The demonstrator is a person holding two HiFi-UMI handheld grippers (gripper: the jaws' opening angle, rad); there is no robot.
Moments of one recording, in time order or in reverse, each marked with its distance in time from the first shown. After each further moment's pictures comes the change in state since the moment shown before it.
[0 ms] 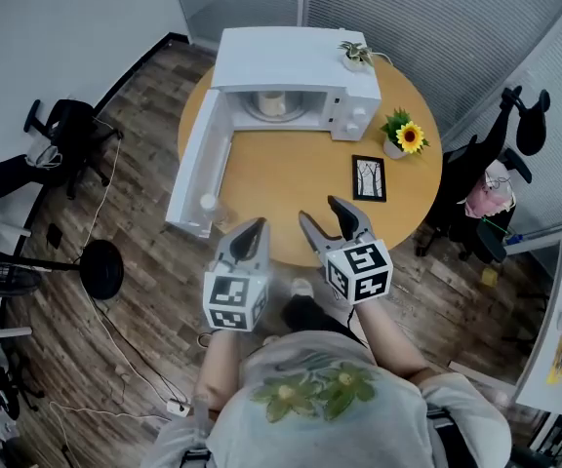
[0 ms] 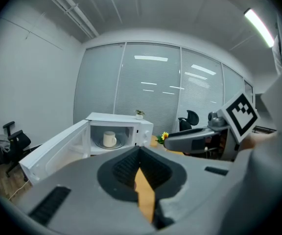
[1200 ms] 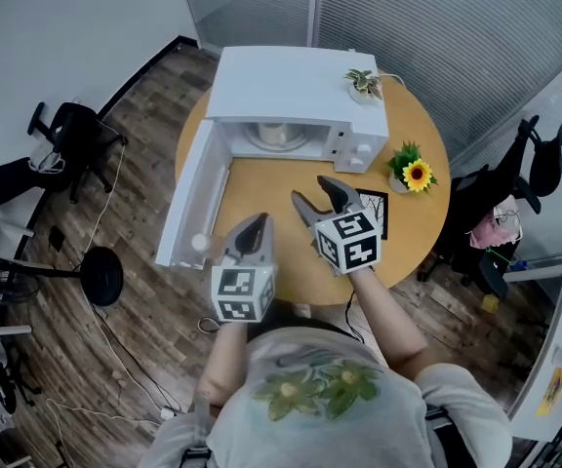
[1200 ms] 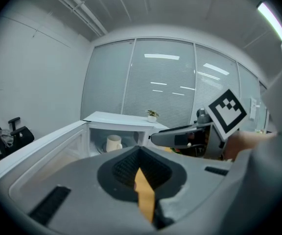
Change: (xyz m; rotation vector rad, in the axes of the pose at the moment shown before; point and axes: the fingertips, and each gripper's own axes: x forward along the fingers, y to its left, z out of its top) left arm 0.105 0.040 0.027 -0.073 0.000 0.103; right arm 0.119 -0.078 0.048 -0.066 0.057 0.076
